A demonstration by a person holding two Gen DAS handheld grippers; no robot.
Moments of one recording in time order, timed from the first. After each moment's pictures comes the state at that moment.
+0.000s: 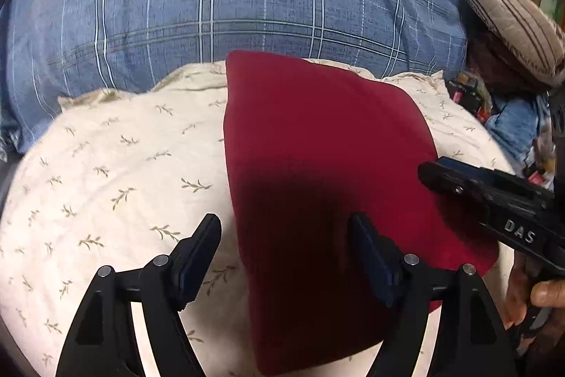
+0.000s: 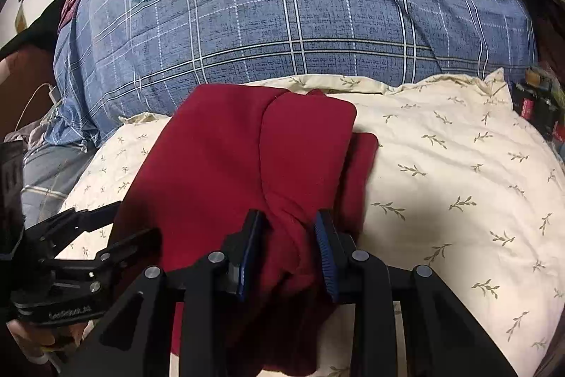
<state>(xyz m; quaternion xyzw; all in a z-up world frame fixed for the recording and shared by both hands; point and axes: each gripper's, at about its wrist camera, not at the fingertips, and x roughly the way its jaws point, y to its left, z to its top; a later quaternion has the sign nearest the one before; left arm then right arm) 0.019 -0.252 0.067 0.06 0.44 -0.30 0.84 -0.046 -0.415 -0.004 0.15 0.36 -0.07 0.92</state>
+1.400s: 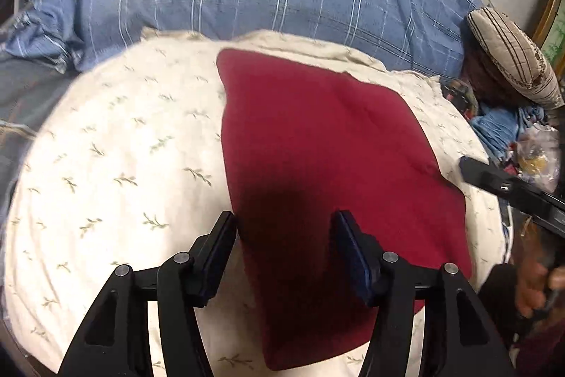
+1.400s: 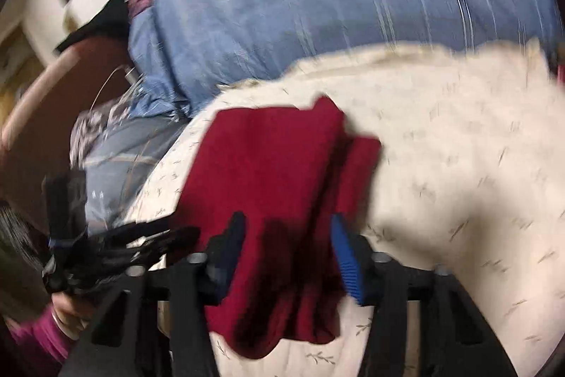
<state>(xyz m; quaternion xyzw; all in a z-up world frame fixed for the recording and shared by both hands) -0.014 -0.128 0.071 0.01 0.46 -0.27 0.84 -0.118 -0.303 0.046 0.14 0.35 0.05 0.92</state>
